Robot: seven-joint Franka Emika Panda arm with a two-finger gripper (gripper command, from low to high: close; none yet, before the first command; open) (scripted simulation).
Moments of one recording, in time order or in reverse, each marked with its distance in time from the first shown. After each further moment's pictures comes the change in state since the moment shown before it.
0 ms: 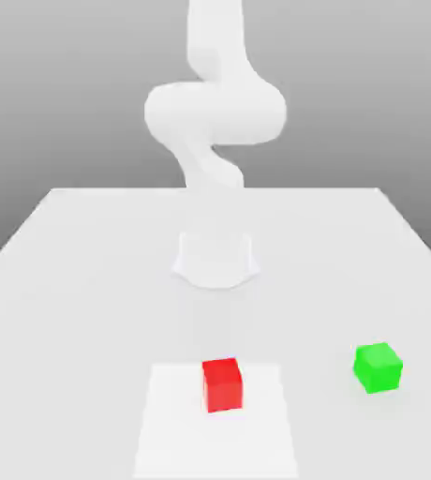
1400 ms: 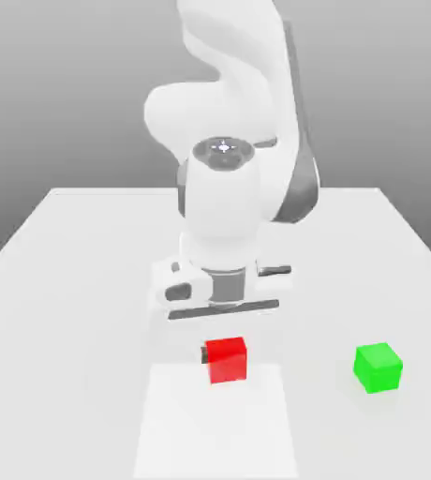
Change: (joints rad) arm 0.044 0.706 -0.002 -0.457 -0.016 0.444 -0.228
